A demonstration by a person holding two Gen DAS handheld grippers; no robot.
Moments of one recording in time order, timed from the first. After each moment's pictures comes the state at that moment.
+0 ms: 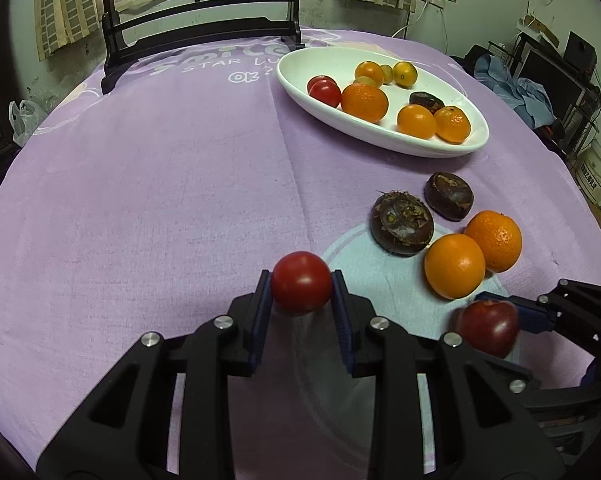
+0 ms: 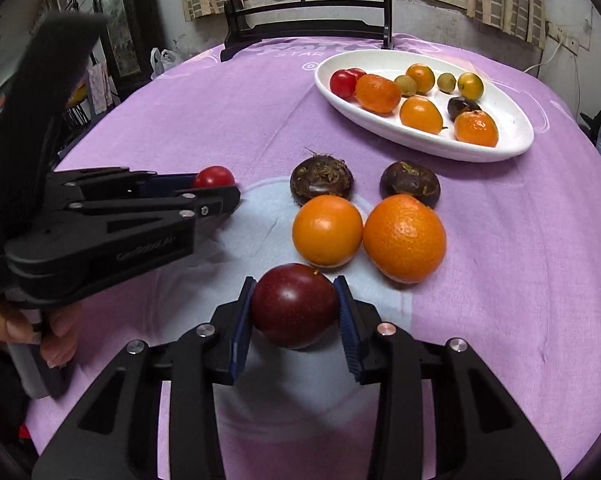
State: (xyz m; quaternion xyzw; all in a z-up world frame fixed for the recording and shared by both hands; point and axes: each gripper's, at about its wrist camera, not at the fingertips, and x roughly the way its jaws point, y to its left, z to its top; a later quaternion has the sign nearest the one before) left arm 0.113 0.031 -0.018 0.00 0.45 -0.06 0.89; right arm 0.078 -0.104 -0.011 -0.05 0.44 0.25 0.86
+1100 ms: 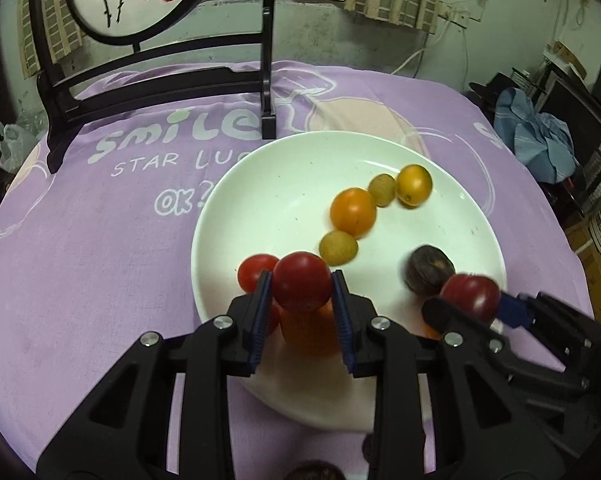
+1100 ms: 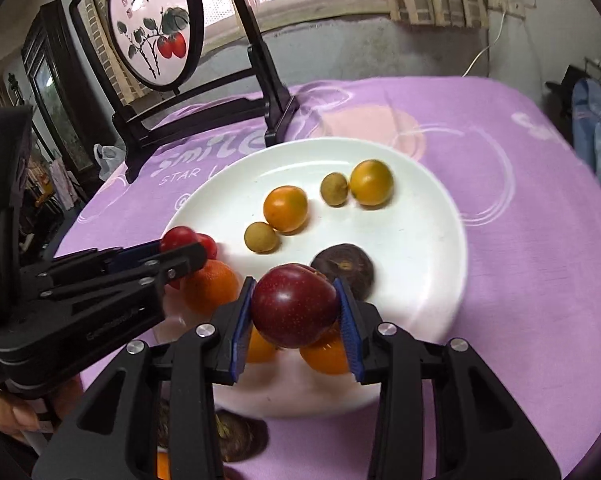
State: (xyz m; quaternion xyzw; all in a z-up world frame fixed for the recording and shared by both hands) left arm 0.289 -0.032 0.029 -0.04 0.45 -0.04 0.89; right arm 0.268 -0.177 0.019 0.07 0.42 0.19 0.88
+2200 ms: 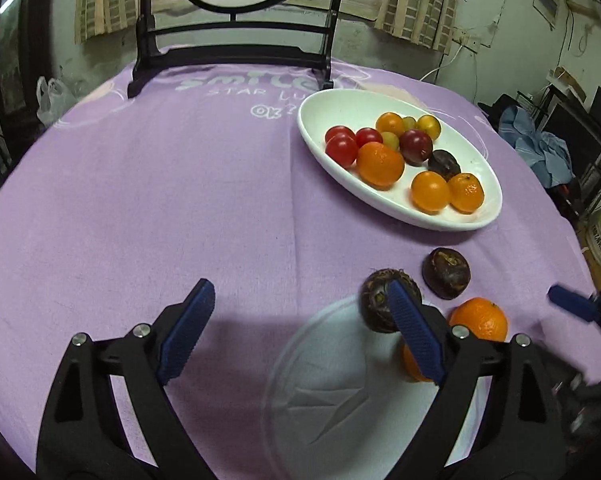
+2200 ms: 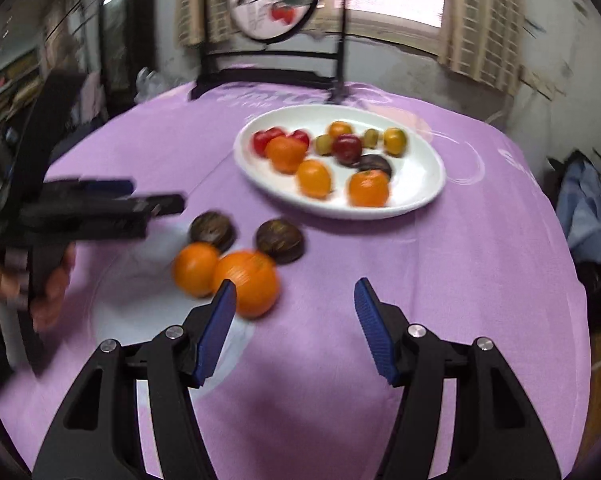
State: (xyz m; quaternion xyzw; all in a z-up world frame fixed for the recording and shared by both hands) left arm 0.133 0.026 0.005 -0.07 0.41 -0.02 0.91; right arm 0.090 -0.166 0.015 -0.13 0.38 0.23 0.89
